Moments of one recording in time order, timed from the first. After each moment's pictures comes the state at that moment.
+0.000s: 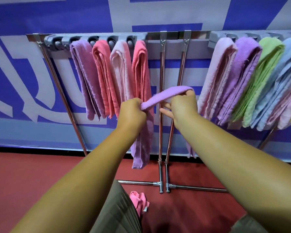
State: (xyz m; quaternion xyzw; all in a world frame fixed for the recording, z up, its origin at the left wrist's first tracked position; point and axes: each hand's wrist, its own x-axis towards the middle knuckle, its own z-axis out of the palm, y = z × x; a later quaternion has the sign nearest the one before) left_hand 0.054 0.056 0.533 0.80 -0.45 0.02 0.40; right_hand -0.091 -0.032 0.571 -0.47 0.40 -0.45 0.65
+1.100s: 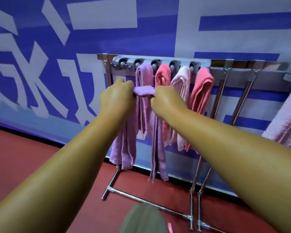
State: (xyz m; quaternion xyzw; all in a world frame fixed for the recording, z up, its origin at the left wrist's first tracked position) left_hand 0.224 0.164 0.651 0.85 -0.37 0.32 0.19; right_hand 0.105 0.050 0.661 -0.92 0.25 -0.28 0.11
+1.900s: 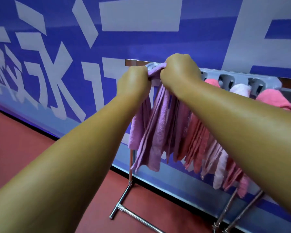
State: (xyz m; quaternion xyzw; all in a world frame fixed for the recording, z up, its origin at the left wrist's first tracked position) left_hand 0.381 0.118 0.698 0.86 -0.31 0.28 0.29; right_hand 0.275 0.032 0.749 -0.90 0.29 -0.31 0.05
